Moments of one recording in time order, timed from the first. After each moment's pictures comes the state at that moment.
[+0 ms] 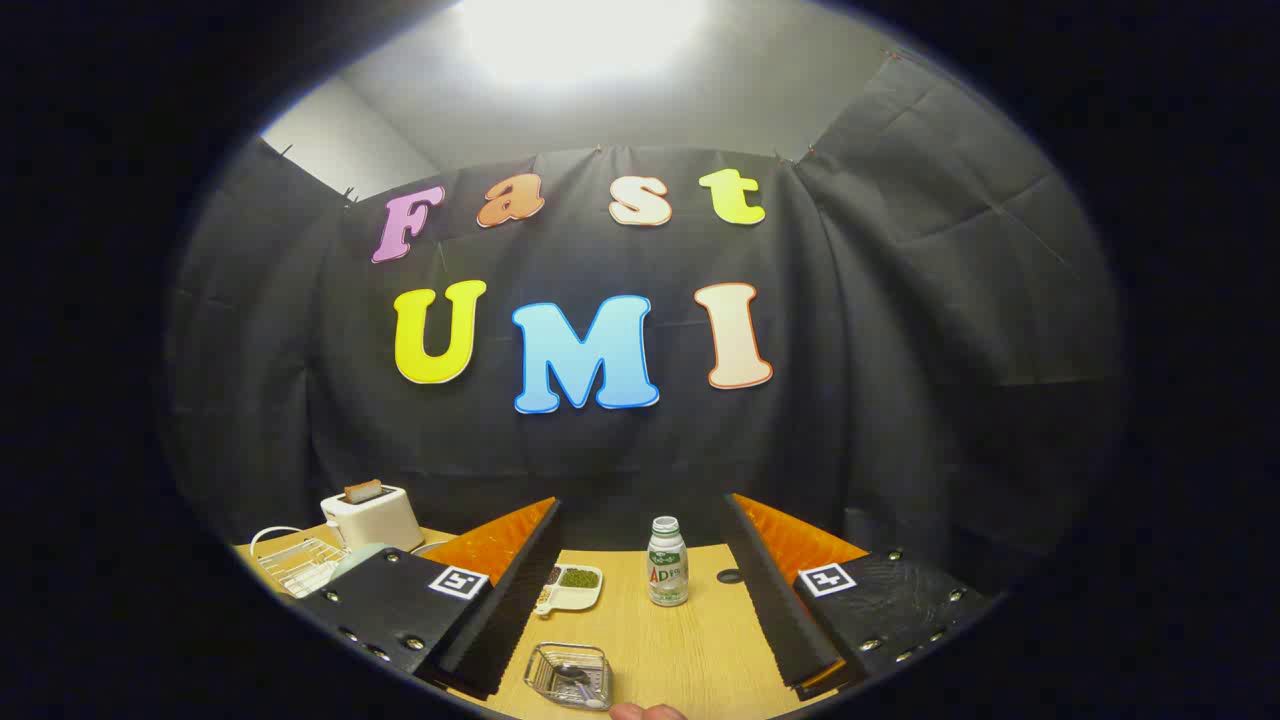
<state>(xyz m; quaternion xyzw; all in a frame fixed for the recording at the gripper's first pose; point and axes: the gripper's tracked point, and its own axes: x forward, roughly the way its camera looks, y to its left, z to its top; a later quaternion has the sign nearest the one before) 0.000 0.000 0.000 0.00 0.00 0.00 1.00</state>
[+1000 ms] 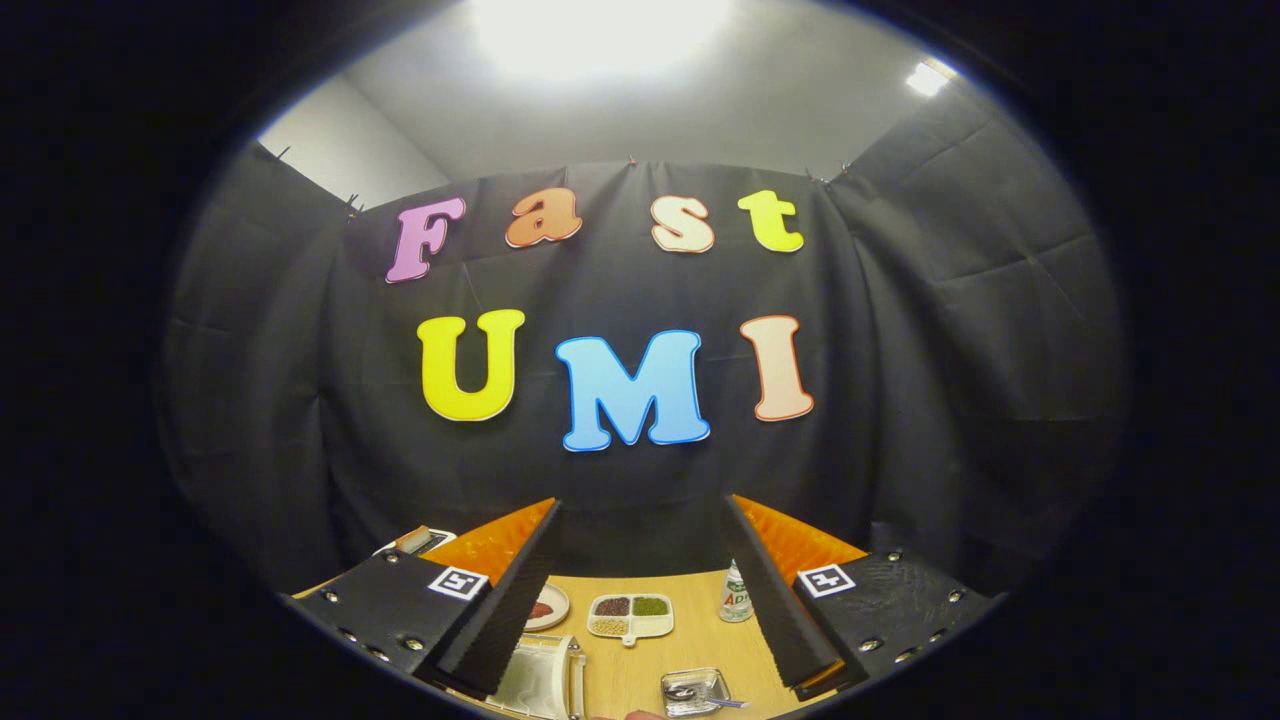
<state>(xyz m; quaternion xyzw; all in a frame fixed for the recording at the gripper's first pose) 0.007 0.125 0.075 0.03 0.03 0.02 1.00</state>
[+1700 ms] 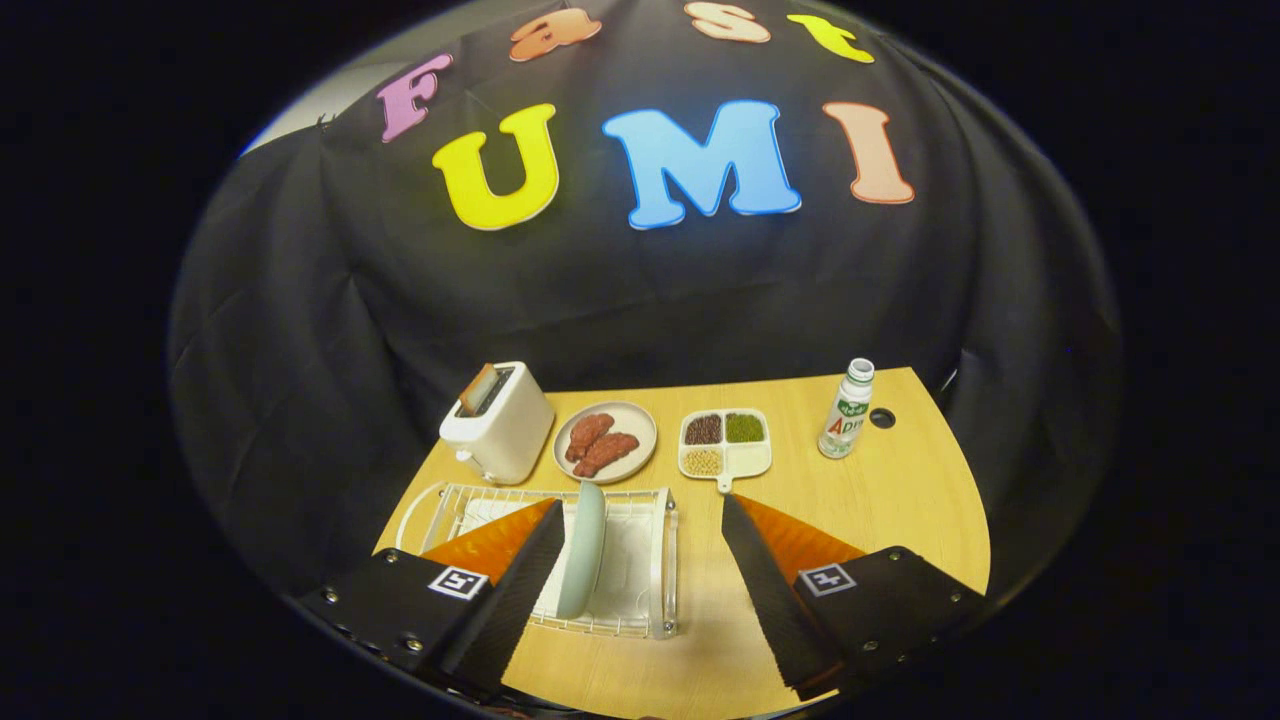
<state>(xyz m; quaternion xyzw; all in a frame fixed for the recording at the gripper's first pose) 0.011 0.208 -0.046 0.06 0.39 0.11 0.91</state>
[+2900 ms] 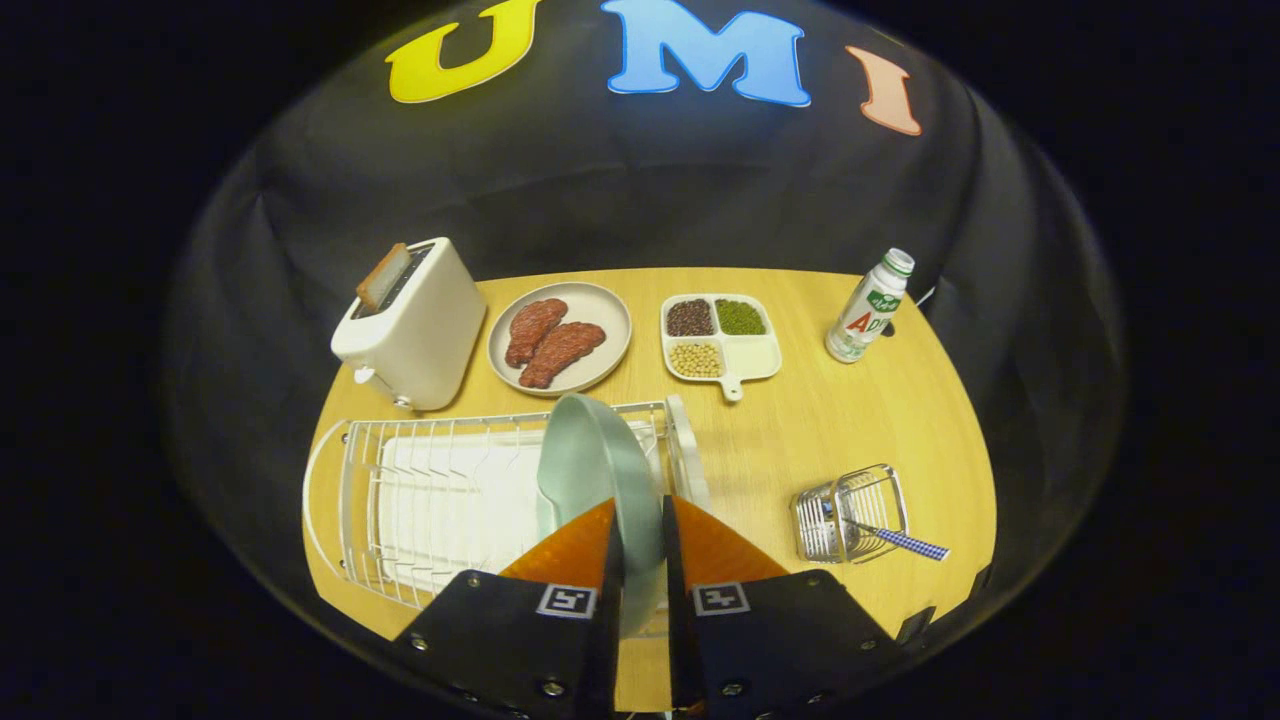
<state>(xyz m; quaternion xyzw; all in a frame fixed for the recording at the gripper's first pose) 0.026 0.266 -0.176 -0.04 0.50 -0.01 0.87</state>
